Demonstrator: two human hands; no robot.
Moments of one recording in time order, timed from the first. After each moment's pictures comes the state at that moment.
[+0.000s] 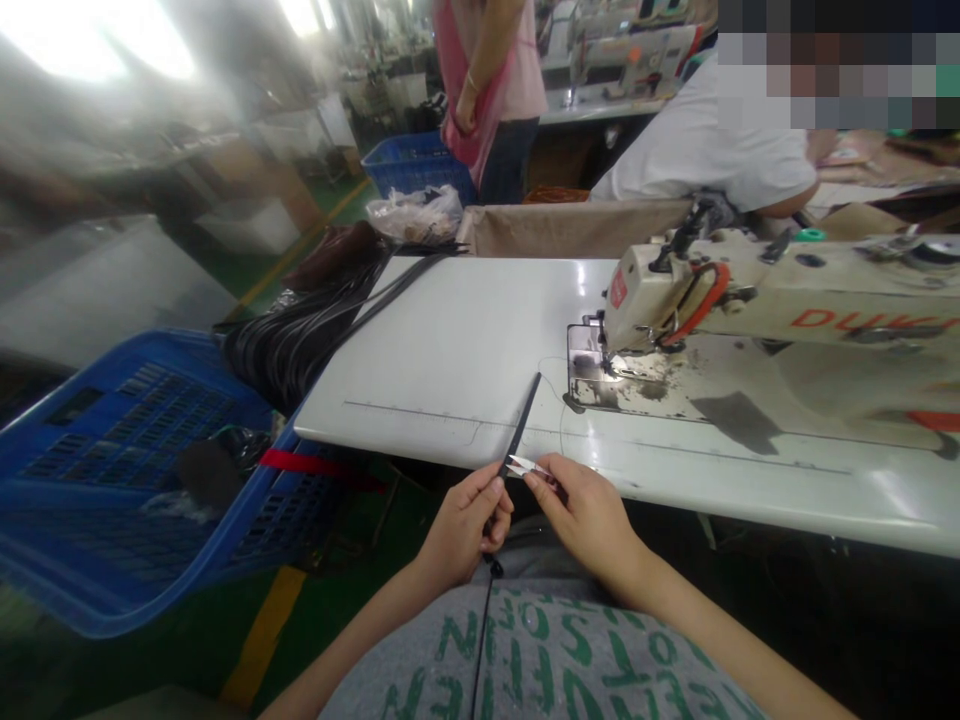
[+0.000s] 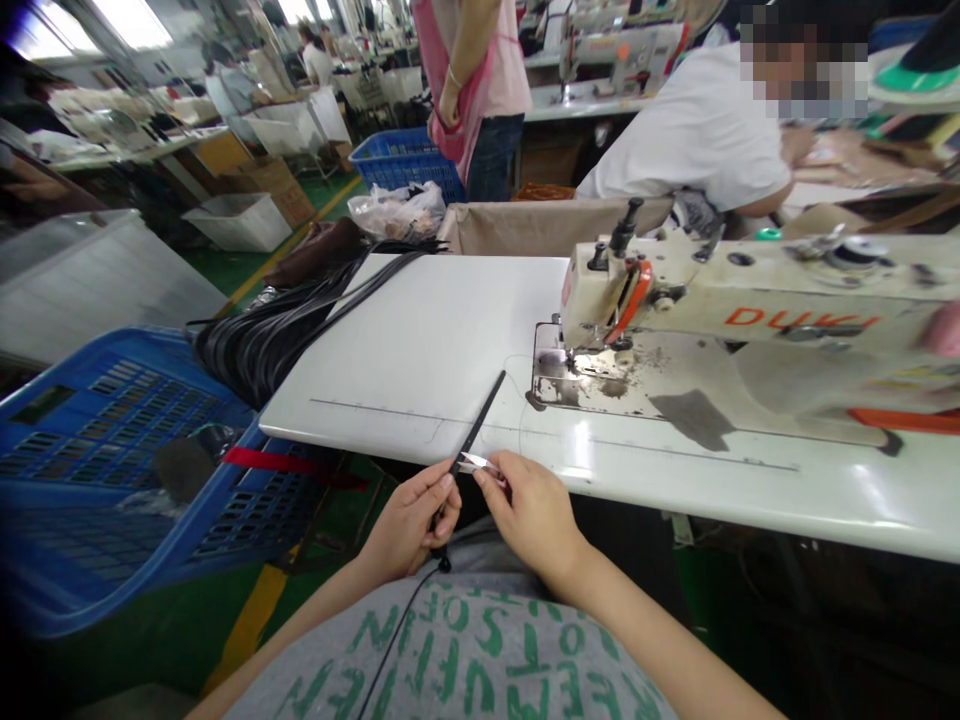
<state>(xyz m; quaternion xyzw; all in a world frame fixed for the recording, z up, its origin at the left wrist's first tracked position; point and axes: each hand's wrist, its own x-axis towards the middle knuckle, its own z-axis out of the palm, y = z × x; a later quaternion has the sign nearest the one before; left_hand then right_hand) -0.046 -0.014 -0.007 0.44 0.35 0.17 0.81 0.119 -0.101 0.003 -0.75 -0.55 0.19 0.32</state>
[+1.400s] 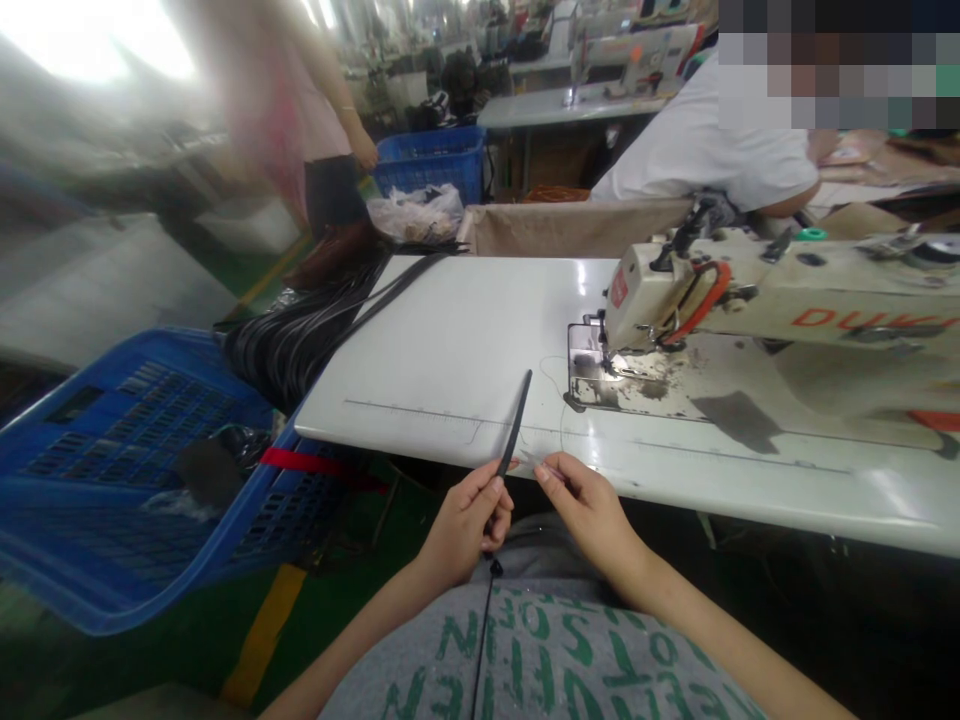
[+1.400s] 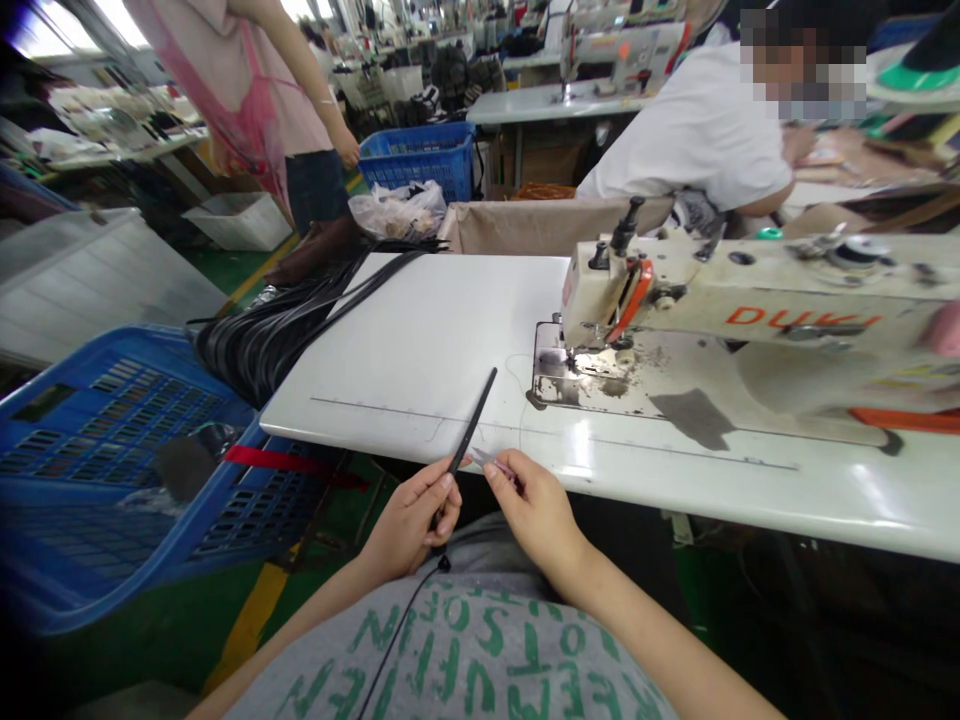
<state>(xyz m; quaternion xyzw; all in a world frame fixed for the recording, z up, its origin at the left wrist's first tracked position) -0.047 -0.015 -0.007 0.45 0.35 0.19 0.80 0.120 -0.103 -0.002 -0.70 -0.44 0.33 0.45</state>
